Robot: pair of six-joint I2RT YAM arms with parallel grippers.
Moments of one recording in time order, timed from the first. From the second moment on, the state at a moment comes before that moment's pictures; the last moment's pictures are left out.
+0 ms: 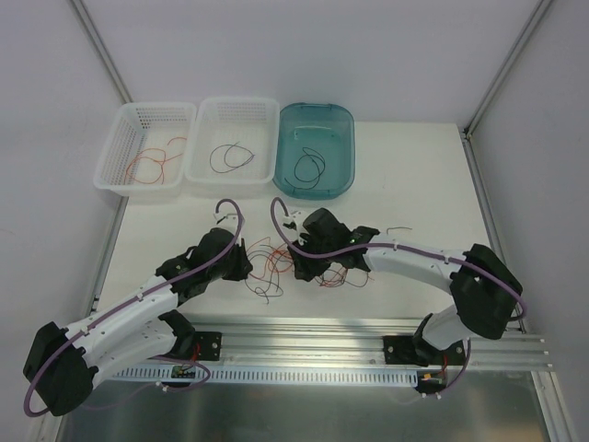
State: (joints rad) left arm -0.69 0.86 0.48 -0.39 -0.08 -0.56; right arm 0.95 1.49 0.94 -0.36 -0.17 0.24
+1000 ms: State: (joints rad) left arm -0.69 0.68 0.42 -0.32 -0.01 -0.55; right arm 0.95 0.55 0.87 -0.38 0.14 0.21
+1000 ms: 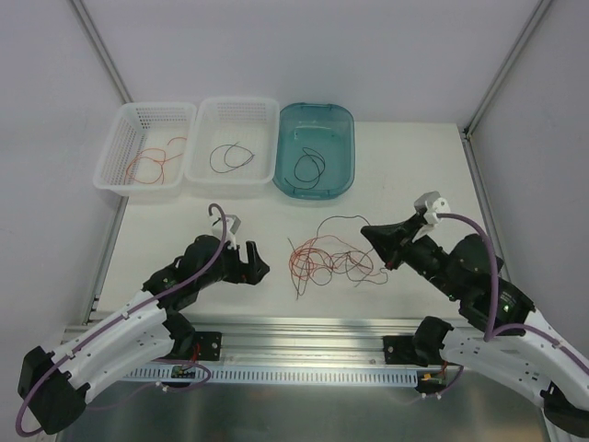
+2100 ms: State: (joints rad) left arm -0.90 1.00 0.53 0.19 -0.15 -0.37; right arm 0.95 0.90 0.93 -0.38 -0.05 0.32
